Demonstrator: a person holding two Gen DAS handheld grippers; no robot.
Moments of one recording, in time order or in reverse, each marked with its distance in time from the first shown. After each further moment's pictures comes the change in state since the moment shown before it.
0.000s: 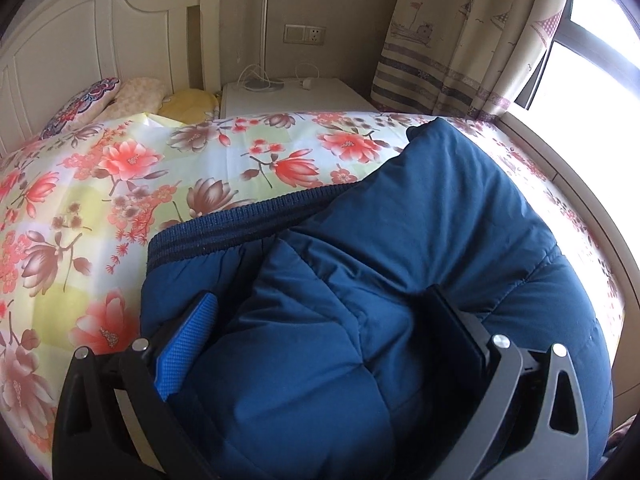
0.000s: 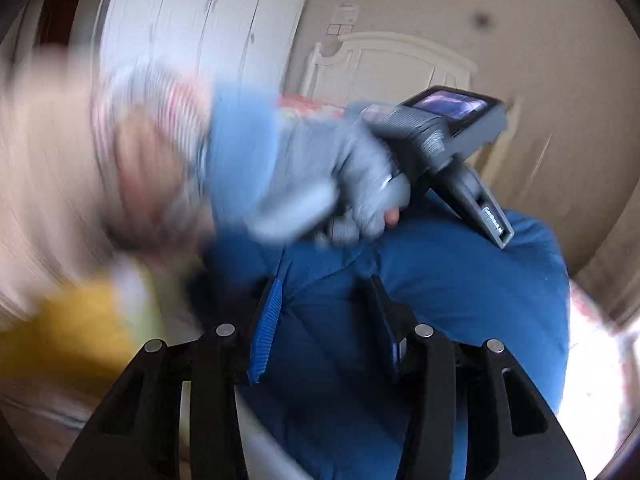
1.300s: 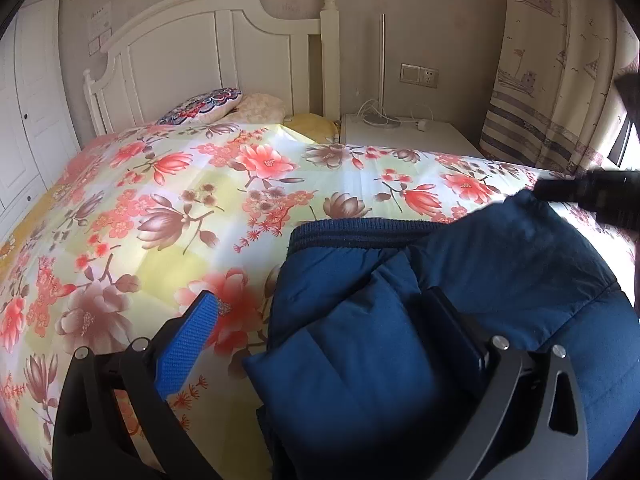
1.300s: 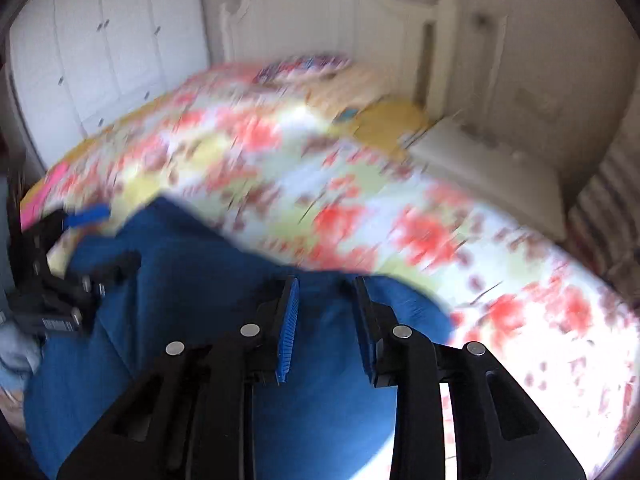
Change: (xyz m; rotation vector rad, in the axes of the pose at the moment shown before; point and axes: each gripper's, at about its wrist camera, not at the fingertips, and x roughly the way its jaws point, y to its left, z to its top) left arm -0.030 0.023 -0.023 -0.179 -0.147 0.386; right arm 0.136 -0.364 0.024 0.515 0.163 0.151
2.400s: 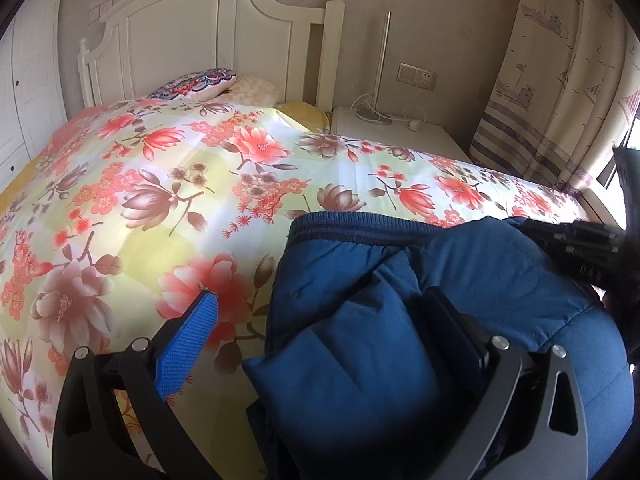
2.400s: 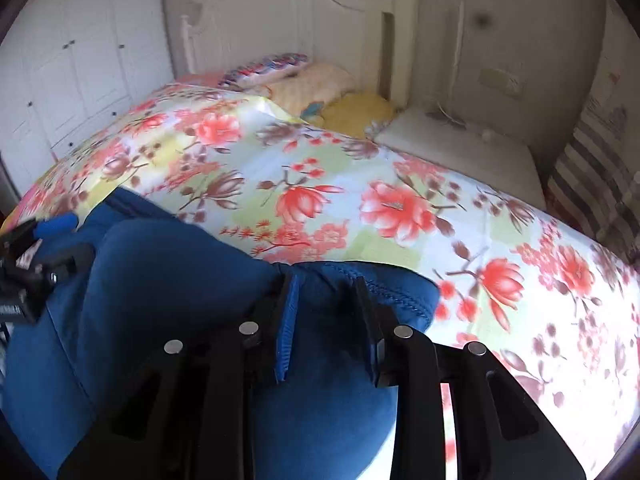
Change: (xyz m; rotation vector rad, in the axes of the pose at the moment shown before) left arm 0.008 0.015 0.002 -0.088 0.050 -0.099; right arm 0.033 0.004 -0.026 0.025 0.099 -0.190
